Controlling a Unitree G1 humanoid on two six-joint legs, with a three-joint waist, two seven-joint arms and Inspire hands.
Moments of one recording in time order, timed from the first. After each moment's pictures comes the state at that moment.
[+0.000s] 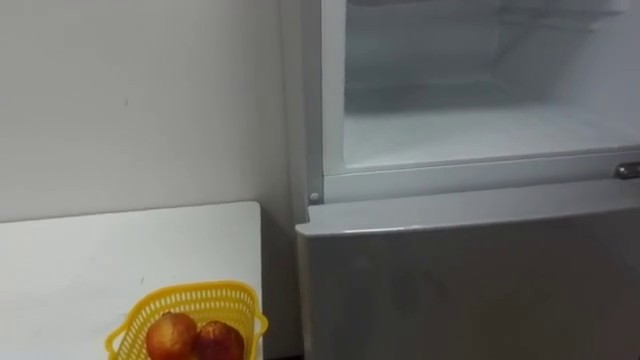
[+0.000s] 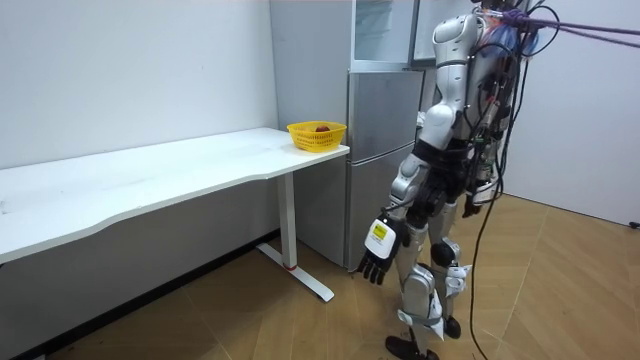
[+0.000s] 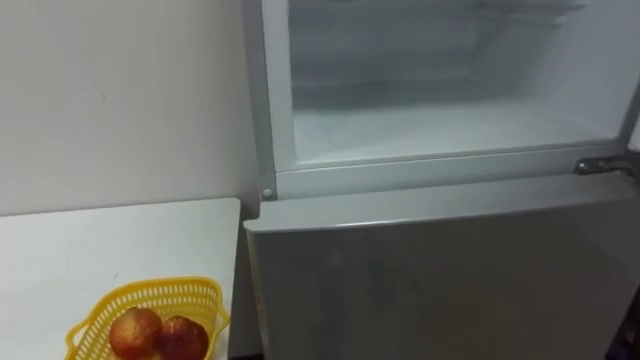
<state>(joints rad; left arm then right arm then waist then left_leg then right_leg) 0.28 0.18 0.27 1.04 0.34 0.20 -0.03 0.14 -0.19 -0.65 1.28 1.30 0.10 -0.16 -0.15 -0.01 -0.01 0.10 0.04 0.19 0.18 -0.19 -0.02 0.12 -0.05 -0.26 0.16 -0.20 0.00</state>
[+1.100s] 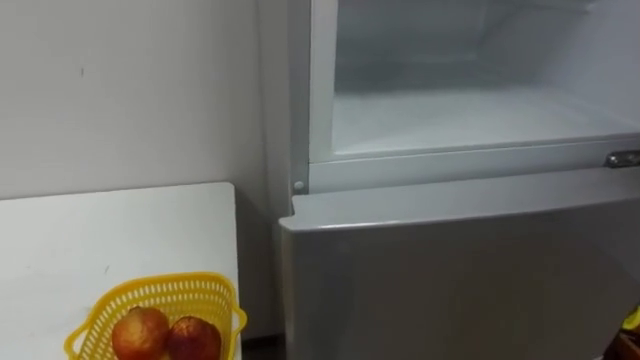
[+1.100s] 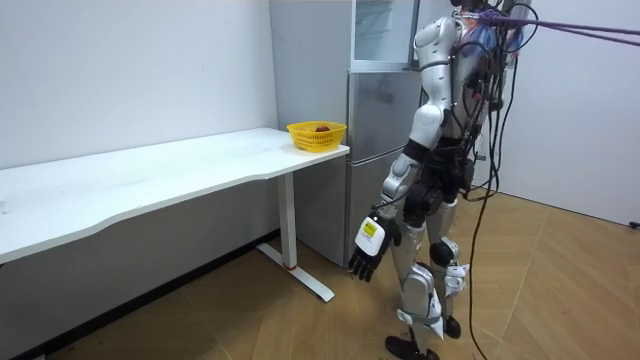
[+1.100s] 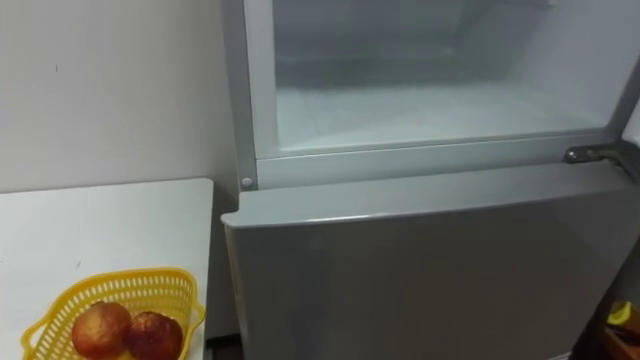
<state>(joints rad) 0.33 0.19 0.29 0.97 0.34 0.13 -0.01 0.04 -0.34 -0.73 0.06 1.08 -0.07 -0.51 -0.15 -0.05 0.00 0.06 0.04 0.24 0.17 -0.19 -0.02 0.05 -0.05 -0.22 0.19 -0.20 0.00</state>
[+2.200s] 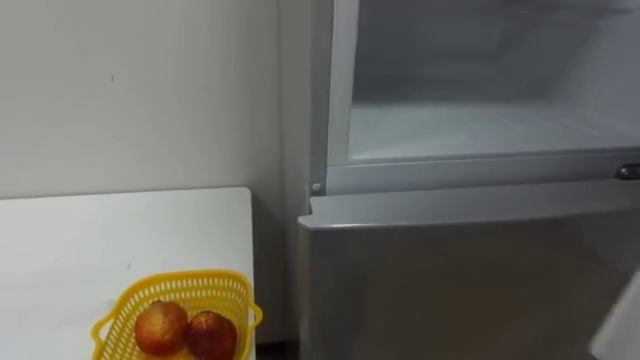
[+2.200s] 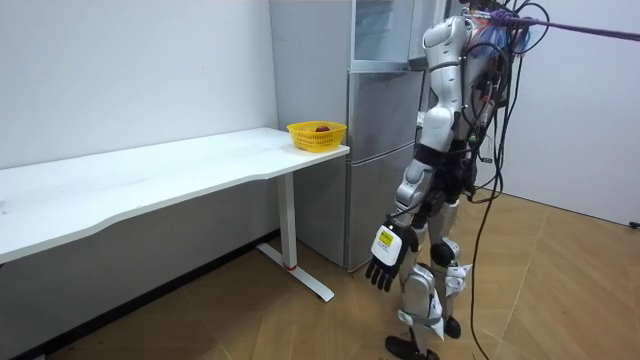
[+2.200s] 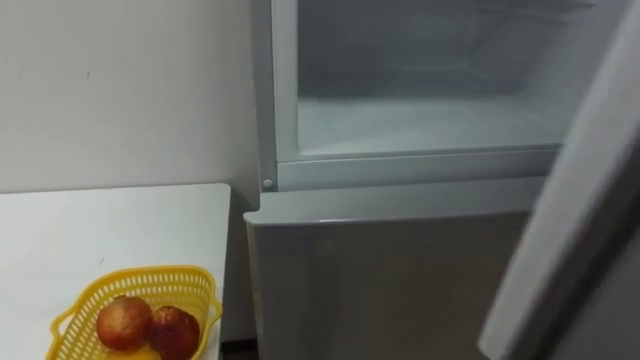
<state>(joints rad) 0.34 0.20 0.23 1.06 0.34 0.08 -0.05 0.03 -0.39 -0.51 -0.14 0.59 -0.06 -0.21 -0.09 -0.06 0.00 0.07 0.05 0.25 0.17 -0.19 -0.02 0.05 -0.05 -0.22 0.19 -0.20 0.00</state>
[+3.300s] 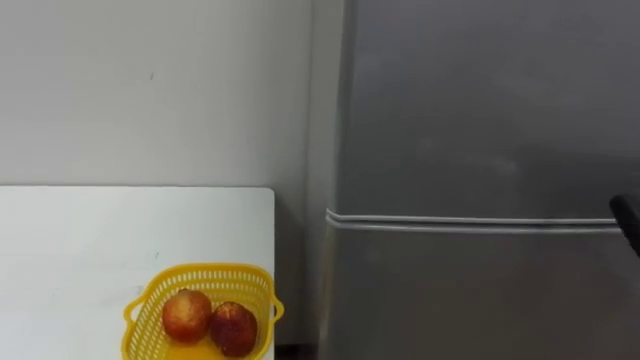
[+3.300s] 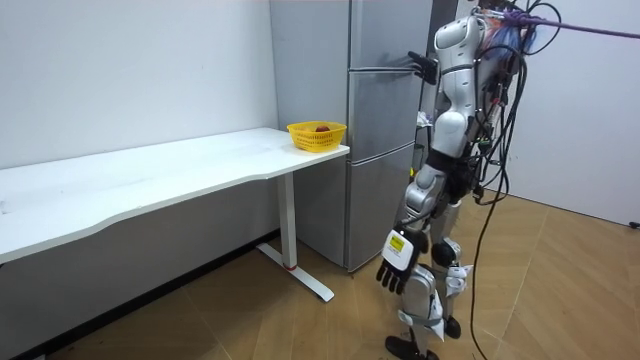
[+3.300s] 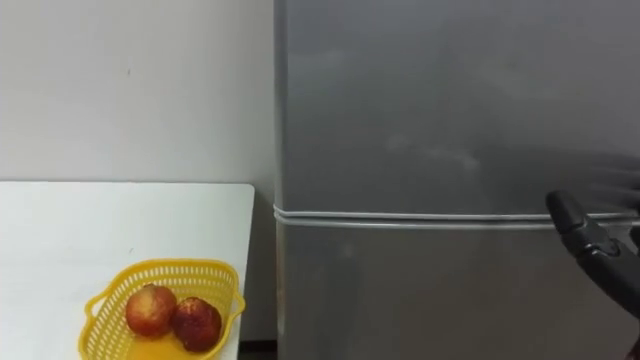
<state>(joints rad) 0.35 0.21 0.17 1.05 0.34 0.08 -0.05 0.03 -0.40 -0.37 -0.08 0.33 -0.06 -0.16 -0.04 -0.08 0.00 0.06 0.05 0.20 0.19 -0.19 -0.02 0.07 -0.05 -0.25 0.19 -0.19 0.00</state>
